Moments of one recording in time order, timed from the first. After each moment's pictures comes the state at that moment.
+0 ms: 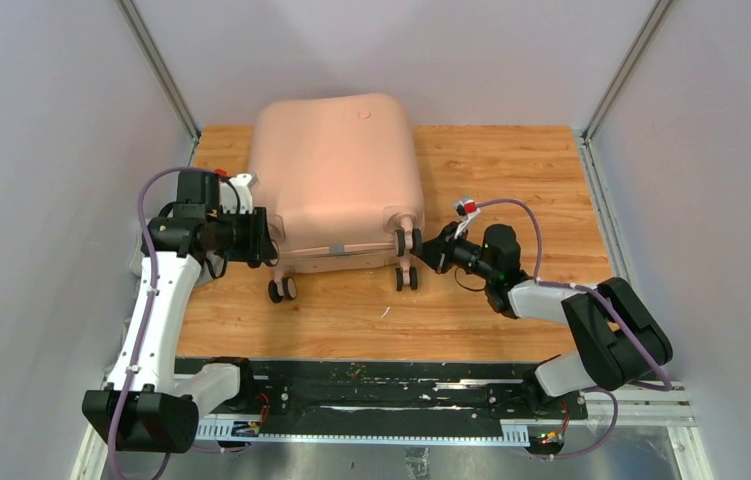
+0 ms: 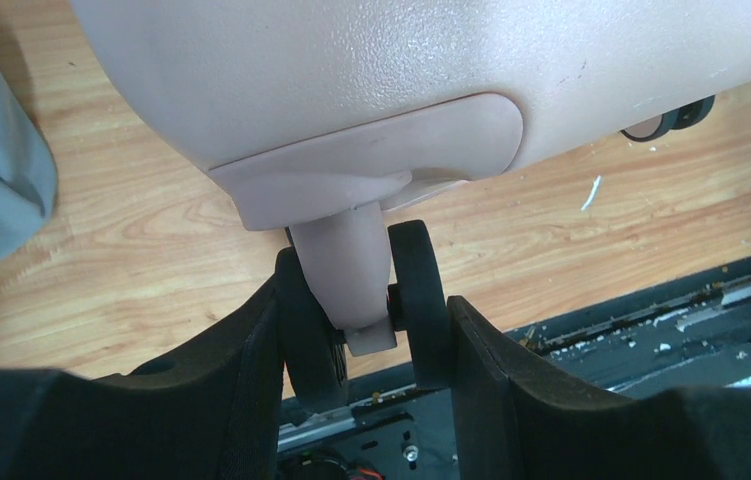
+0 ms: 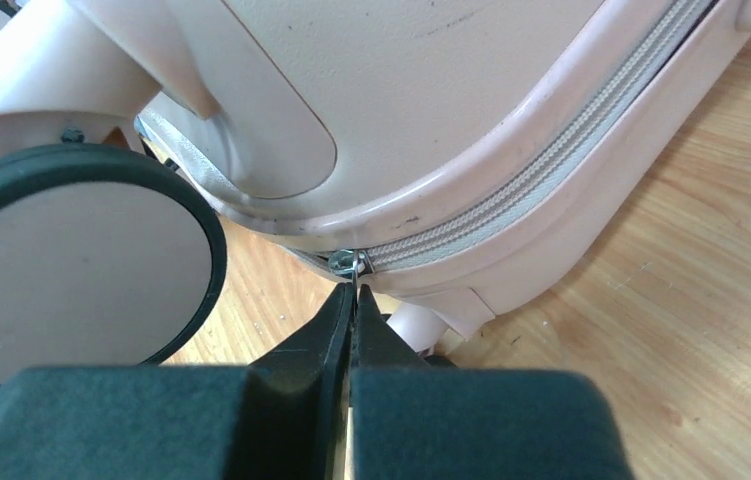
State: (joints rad) left arm -0.02 1.08 1.17 -1.03 0.32 0.00; right arm 0.43 1.43 0.46 0.81 -0.54 0.39
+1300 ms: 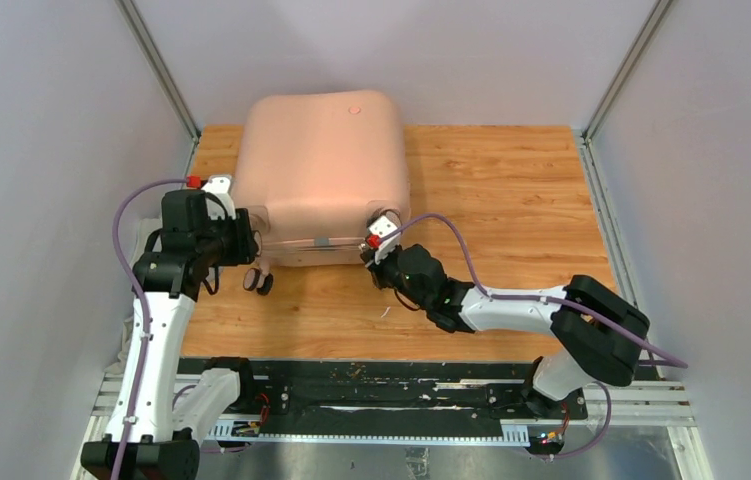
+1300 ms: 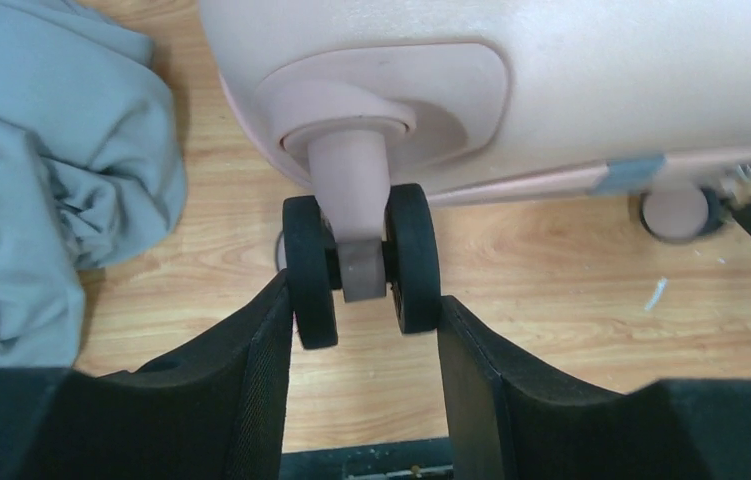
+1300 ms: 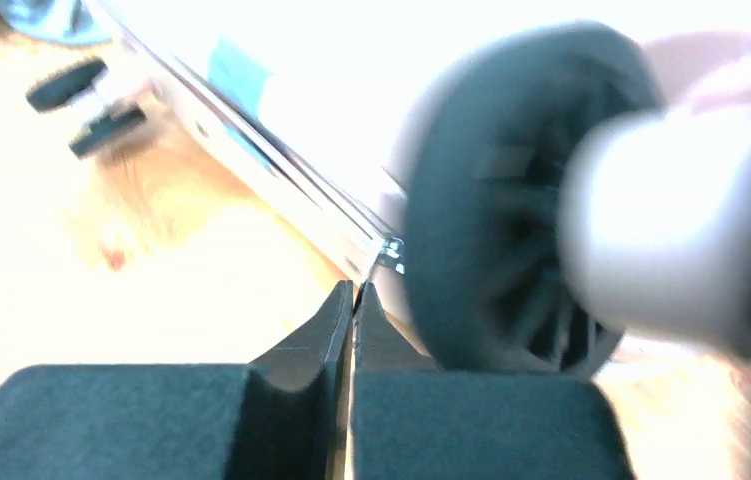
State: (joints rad) left arm -0.01 0.89 1.05 -0.87 0.13 -0.06; right arm 1.04 1.48 0.68 0.60 0.21 -0.01
